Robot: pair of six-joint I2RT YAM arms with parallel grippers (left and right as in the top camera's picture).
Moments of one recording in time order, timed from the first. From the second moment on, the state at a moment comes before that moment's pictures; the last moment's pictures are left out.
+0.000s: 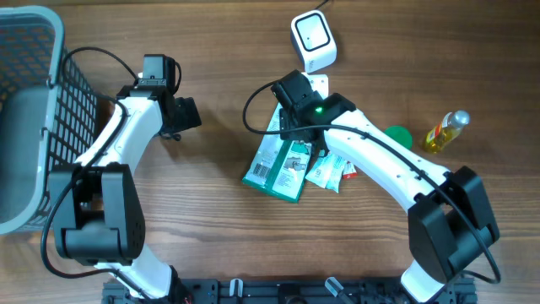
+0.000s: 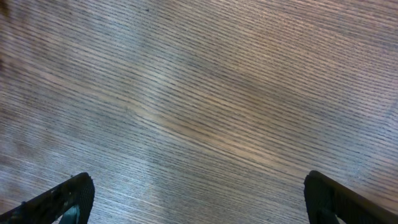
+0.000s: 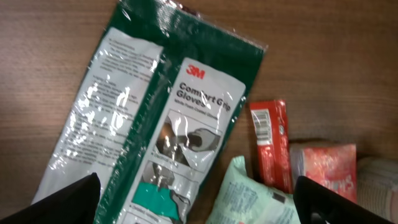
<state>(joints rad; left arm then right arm) -0.03 1.82 1.21 -0.69 -0.18 -0.34 0.63 1.83 1.36 -0.77 0.35 0.54</state>
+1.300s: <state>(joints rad) -0.03 1.82 1.21 -0.69 -0.18 -0.34 0.58 1.55 1.35 -0.65 0.37 0.51</state>
